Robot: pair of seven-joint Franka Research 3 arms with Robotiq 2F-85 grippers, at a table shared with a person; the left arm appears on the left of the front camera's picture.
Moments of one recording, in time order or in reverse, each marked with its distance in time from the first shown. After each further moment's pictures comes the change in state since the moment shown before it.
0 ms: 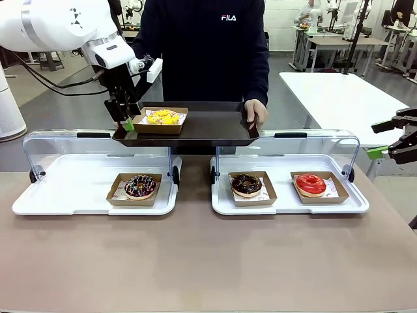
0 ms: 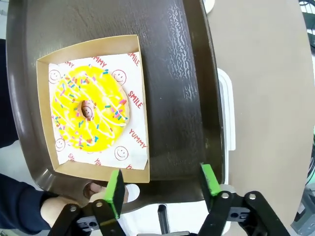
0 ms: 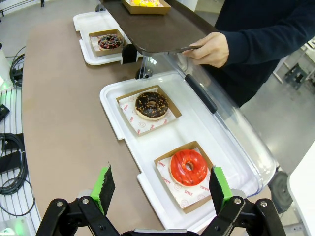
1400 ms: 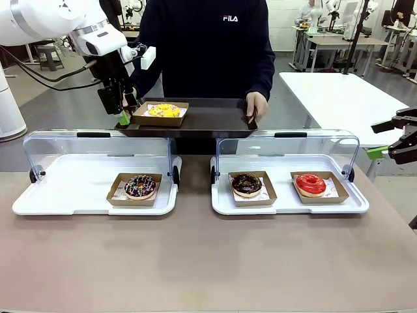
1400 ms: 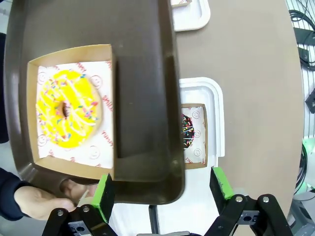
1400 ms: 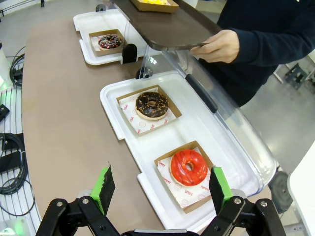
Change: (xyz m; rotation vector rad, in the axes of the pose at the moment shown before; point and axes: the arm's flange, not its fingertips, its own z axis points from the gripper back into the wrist) left arm -0.009 0.000 0.016 -0.028 -0.062 0.055; right arm 0.000 0.000 0.000 0.000 0.000 0.000
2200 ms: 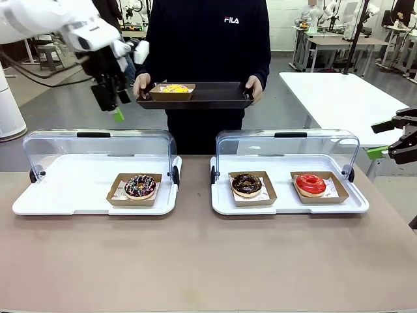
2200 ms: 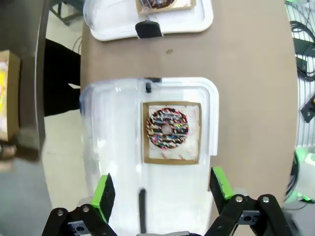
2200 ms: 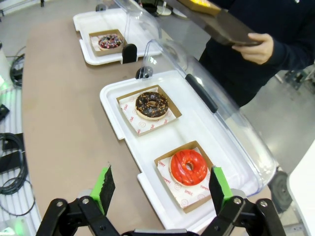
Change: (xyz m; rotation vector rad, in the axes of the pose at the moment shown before) left arm -0.022 -0.013 0.023 0.008 -0.031 0.093; right arm 0.000 0.000 0.000 0.000 0.001 0.000
